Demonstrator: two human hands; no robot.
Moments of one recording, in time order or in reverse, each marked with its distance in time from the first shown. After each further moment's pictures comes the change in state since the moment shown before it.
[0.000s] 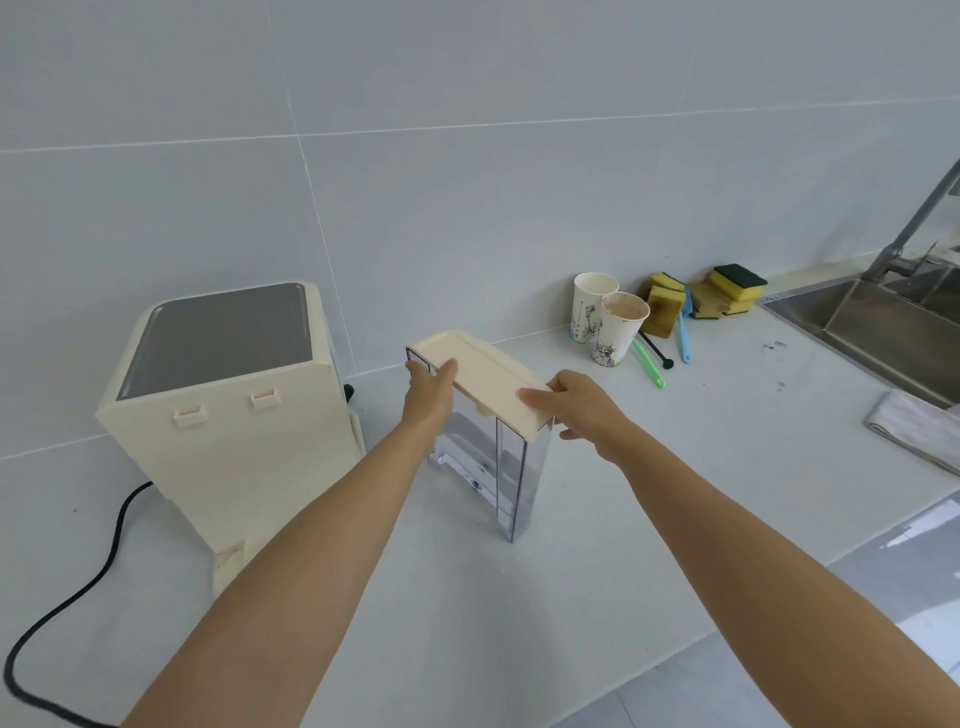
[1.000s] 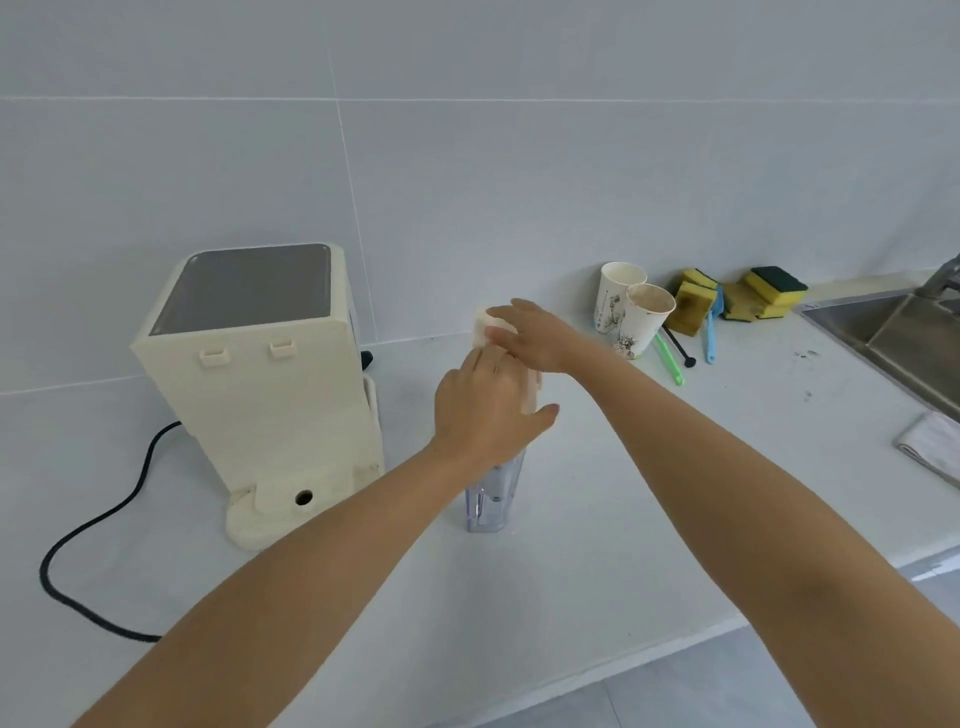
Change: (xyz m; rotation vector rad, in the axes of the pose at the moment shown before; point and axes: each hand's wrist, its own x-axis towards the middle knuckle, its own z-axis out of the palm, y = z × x) left_hand -0.080 -0.003 0.029 0.947 0.253 0.730; right_hand 0.029 -0.046 0.013 -0.694 -0.198 -0.394
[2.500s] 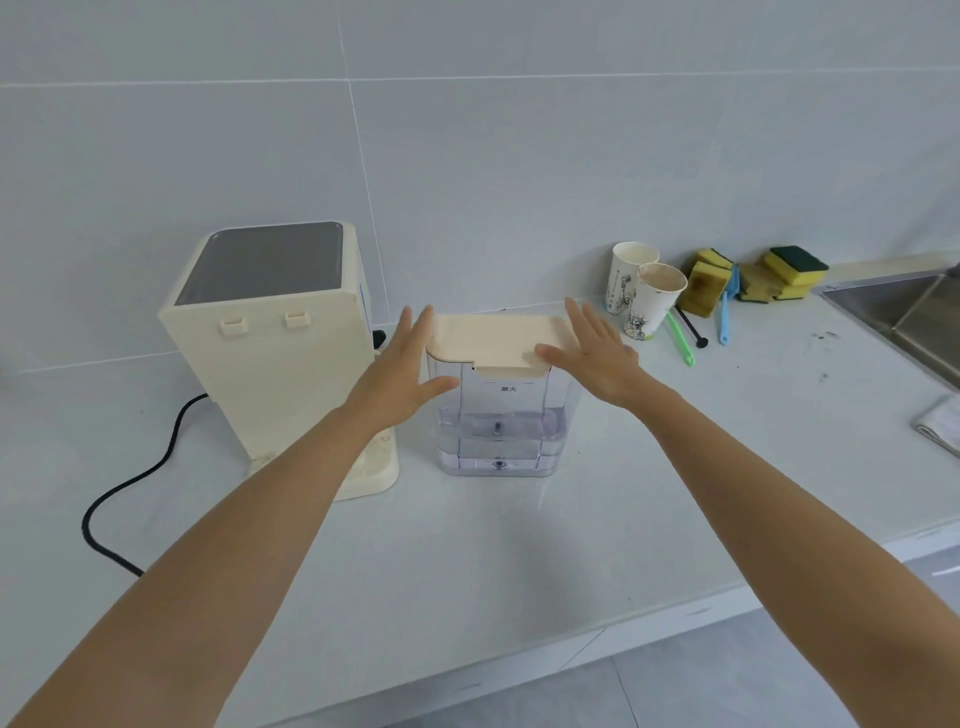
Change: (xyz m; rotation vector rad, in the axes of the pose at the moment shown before) left_hand -0.012 -0.092 -0.010 -0.209 -0.298 -0.138; right_hand -0.059 0.047 0.020 0.113 0.135 0.121
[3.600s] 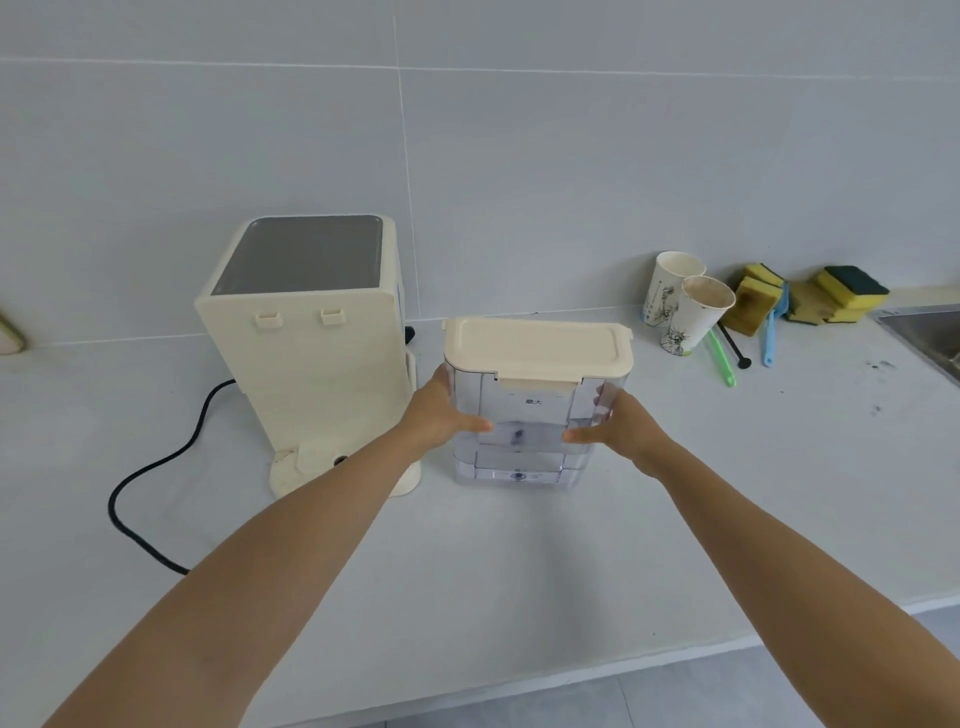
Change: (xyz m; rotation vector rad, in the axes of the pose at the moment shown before) left_hand 0.014 -0.024 0.040 -0.538 -0.071 -0.359; right_hand 0.012 0.035 0.049 0.531 -0.153 0.182
